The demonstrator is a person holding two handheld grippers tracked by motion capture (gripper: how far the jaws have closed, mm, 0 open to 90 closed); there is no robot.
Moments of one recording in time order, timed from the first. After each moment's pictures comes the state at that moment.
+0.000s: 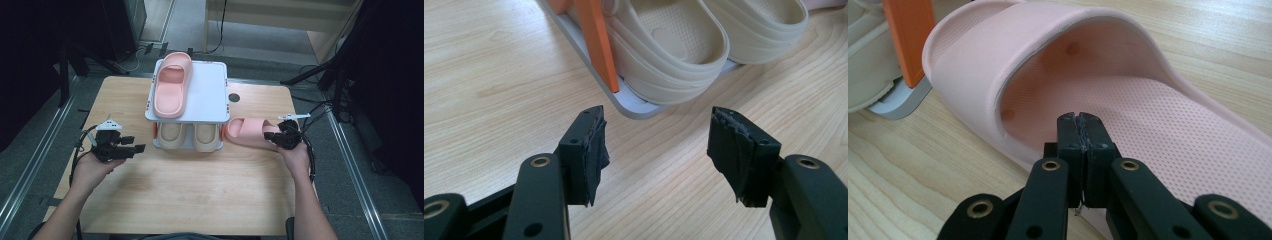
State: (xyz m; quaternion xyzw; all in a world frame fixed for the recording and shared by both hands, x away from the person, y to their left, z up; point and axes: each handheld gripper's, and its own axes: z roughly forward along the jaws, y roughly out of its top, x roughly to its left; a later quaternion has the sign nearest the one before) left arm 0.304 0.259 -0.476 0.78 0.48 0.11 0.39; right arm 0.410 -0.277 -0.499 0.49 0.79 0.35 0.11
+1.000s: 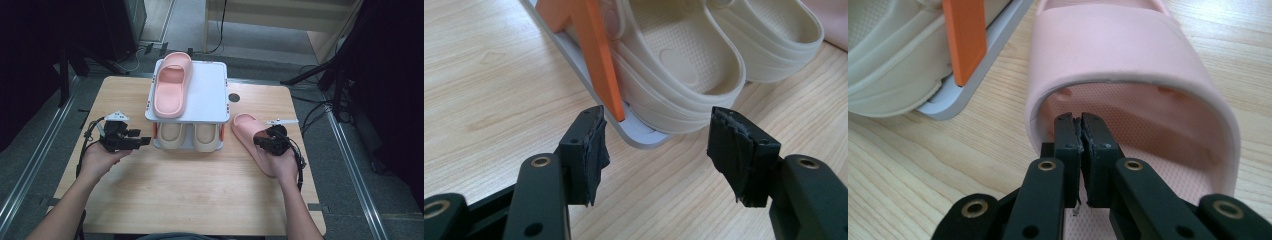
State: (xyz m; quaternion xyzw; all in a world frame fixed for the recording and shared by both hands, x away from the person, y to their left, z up) left arm 0.337 0.253 -0.480 0.78 0.47 0.10 0.39; right arm 0.384 -0.235 -0.496 0.51 0.78 0.34 0.11
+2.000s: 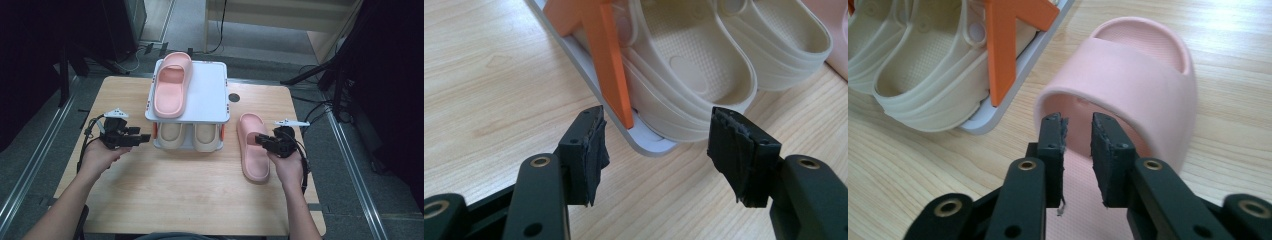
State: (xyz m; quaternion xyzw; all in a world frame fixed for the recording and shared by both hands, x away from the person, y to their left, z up) left arm 0.345 0.257 -0.481 0.78 0.47 0.09 0.40; right arm 0.362 -0.246 -0.472 0.50 0.76 0.39 0.12
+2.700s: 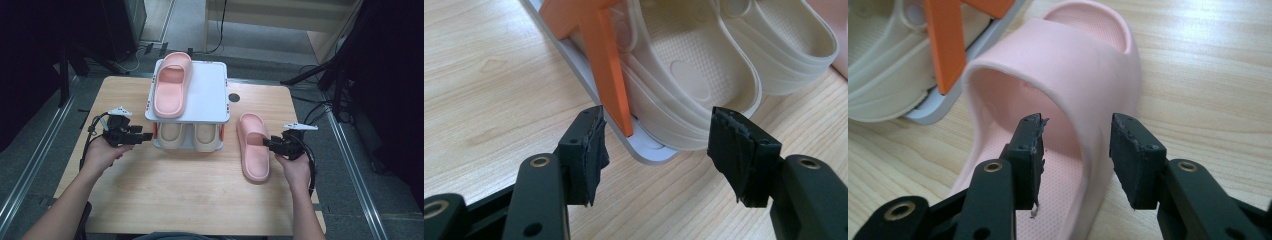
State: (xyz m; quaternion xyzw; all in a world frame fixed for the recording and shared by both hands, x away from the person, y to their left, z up) left arm 0.353 0.251 -0.481 0.78 0.48 0.09 0.39; right arm 0.368 -0.275 -0.490 0.52 0.75 0.38 0.14
